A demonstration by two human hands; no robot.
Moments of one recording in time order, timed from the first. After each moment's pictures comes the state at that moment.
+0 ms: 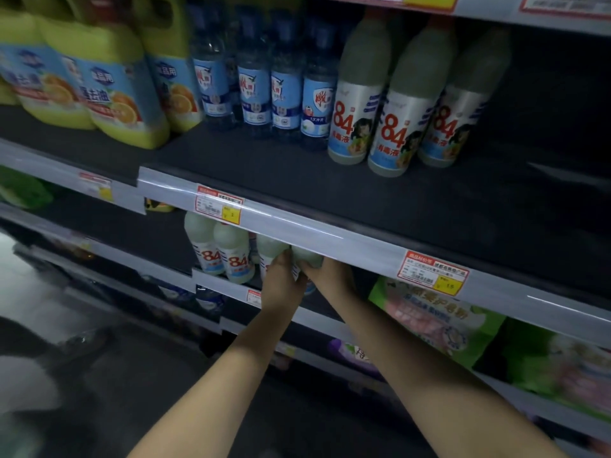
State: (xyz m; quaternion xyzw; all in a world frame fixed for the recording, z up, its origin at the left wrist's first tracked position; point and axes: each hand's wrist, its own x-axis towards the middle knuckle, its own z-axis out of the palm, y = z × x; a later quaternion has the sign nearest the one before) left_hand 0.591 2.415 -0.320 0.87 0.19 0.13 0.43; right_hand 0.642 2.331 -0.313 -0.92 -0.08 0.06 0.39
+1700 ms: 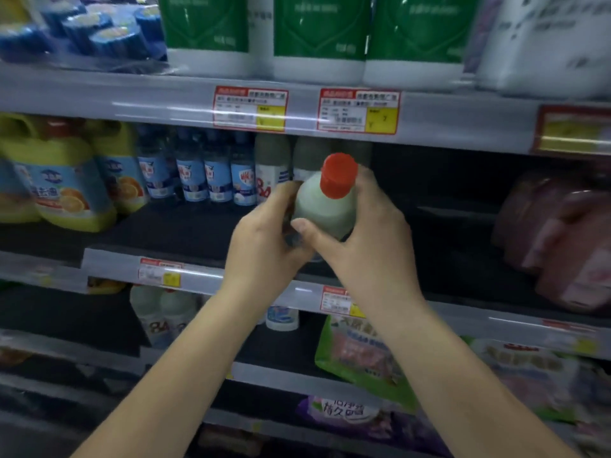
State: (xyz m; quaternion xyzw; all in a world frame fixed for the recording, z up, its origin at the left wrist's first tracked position) left_hand 0.549 2.346 -0.086 0.84 -0.14 0.34 0.40; right_hand 0.539 2.222 -0.056 -0.85 -0.18 -0.27 0.41
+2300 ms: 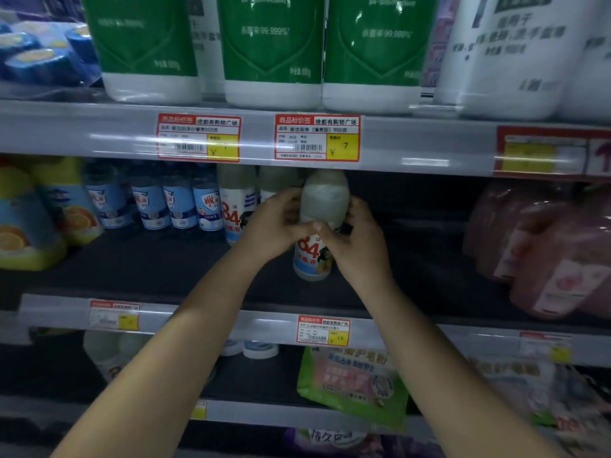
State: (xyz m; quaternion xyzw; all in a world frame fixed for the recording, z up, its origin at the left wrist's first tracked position) left_hand 0.664 2.329 -0.084 0.83 -0.18 0.11 0.52; right_hand 0.641 2.191 -0.102 -0.80 -0.11 -0.22 0.54
